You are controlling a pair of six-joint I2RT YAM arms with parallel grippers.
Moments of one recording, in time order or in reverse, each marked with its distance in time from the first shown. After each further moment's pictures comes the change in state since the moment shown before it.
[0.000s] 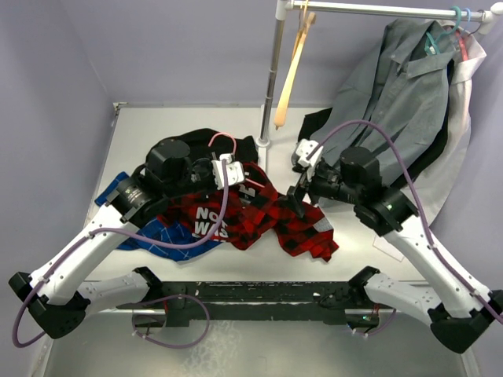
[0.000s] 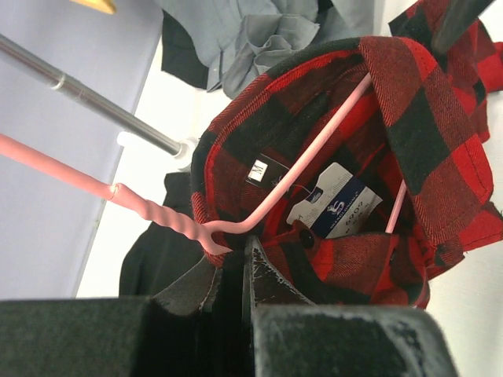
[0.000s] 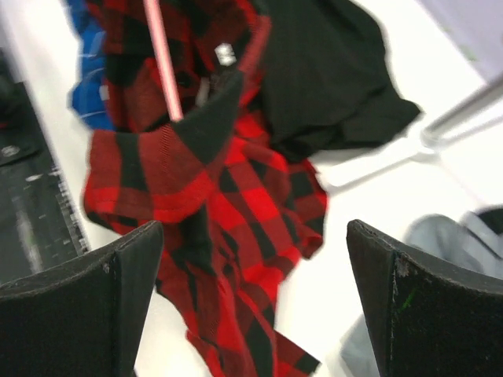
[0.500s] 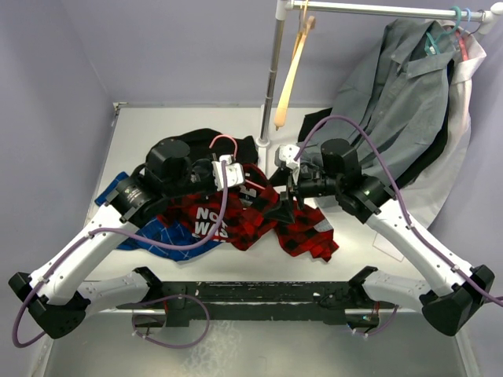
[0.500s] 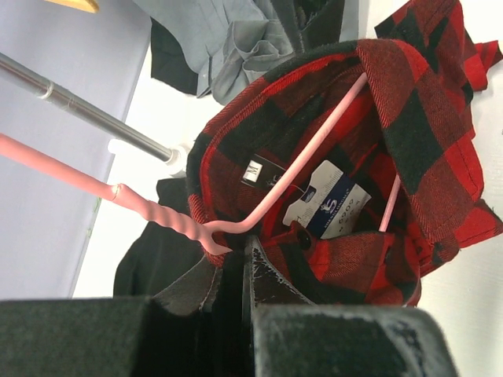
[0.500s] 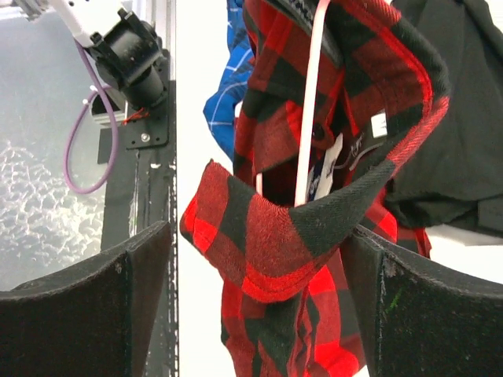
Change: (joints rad) left arm 0.000 -0.001 0.005 -0.018 0.042 0.008; right arm -0.005 0.174 0.002 0.068 -0.469 -0.009
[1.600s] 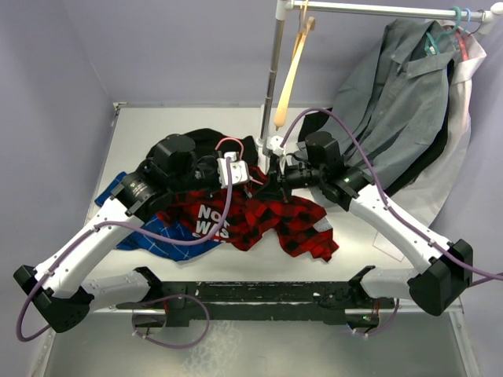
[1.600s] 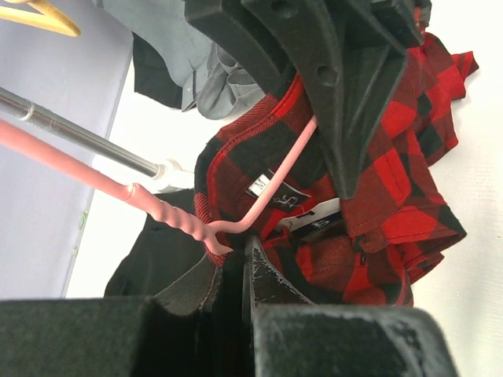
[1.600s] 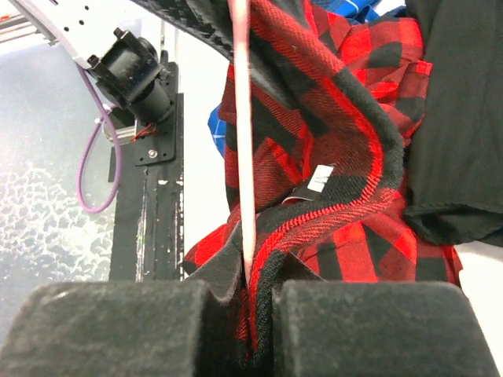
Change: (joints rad) left arm 0.000 0.050 0.038 -0.003 0.061 -0.001; right arm 0.000 0.154 0.010 0.153 -0.077 0.097
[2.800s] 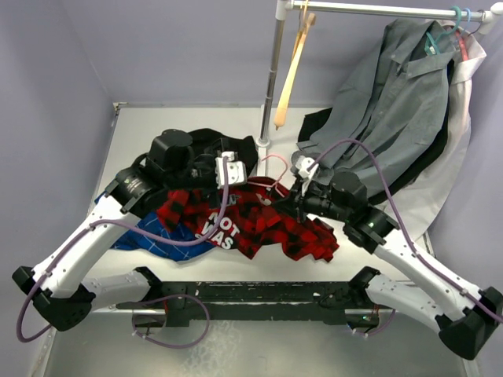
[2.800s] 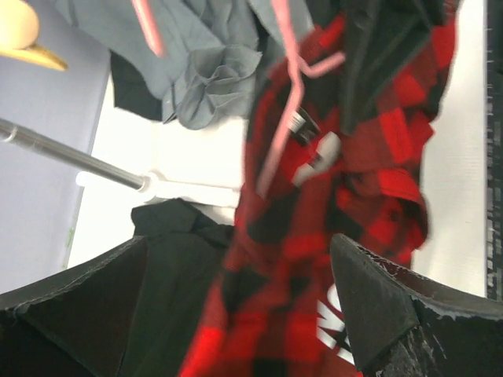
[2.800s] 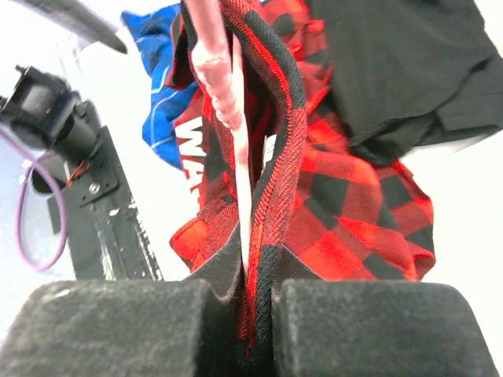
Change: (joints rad) left arm 0.011 0.029 0.077 -0.086 0.069 0.030; right arm 0.062 -0.358 -0.353 0.152 0.425 0.223
